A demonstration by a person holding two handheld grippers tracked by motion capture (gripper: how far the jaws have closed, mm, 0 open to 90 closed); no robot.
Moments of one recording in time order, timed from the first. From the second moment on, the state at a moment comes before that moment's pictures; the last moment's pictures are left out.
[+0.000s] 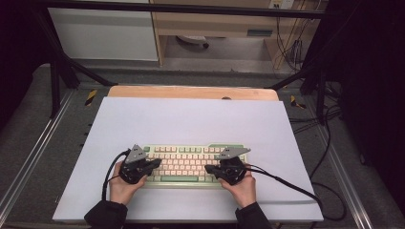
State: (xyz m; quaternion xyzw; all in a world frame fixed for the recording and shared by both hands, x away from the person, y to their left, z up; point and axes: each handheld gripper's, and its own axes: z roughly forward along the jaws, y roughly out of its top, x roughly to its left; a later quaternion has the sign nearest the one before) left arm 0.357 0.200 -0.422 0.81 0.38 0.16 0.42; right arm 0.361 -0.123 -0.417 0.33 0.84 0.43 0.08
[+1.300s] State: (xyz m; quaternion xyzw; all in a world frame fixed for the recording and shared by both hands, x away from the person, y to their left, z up) left arm 0.356 0.212 -0.425 0.81 0.38 0.16 0.43; right arm 0.369 -0.055 -0.431 0.30 0.85 0.43 0.05
